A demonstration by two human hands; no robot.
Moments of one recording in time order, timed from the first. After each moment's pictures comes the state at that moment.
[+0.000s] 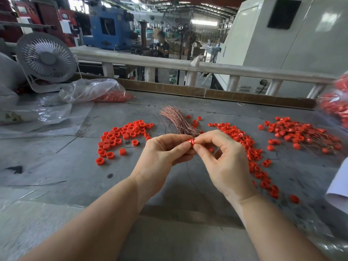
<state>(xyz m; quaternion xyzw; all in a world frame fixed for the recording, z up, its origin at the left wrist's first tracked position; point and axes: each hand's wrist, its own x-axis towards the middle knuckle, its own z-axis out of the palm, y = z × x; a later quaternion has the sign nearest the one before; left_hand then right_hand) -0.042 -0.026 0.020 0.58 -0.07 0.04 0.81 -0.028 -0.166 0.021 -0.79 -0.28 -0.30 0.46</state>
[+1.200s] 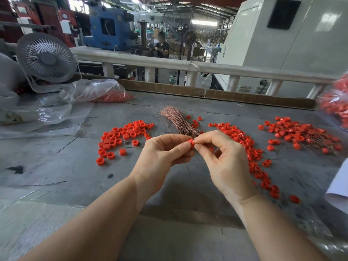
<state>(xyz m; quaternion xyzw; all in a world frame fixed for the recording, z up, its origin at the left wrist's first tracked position) -0.043 -0.024 0.021 0.59 -0.06 0.04 0.80 -0.028 -0.165 0.021 -0.78 -0.28 -0.31 0.46</state>
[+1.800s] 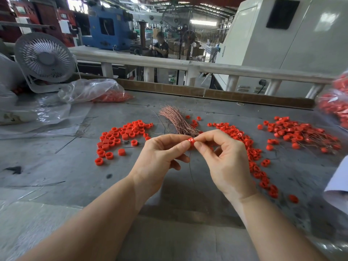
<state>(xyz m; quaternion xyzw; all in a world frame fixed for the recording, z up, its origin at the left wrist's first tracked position) -0.045 -0.025 0.024 0.62 -0.06 0.04 0.78 -0.030 -0.166 0.023 -0.78 -0.25 -0.28 0.50</state>
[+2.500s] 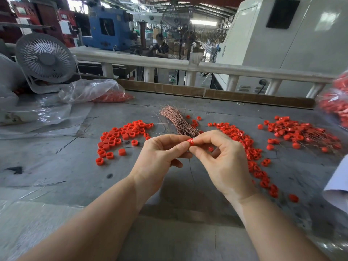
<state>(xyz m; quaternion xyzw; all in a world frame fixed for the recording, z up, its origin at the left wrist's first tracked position) -0.045 -0.024 0.023 0.62 -0.06 0.04 0.78 -0.030 -0.167 0.023 -0.79 -0.28 -0.29 0.47</state>
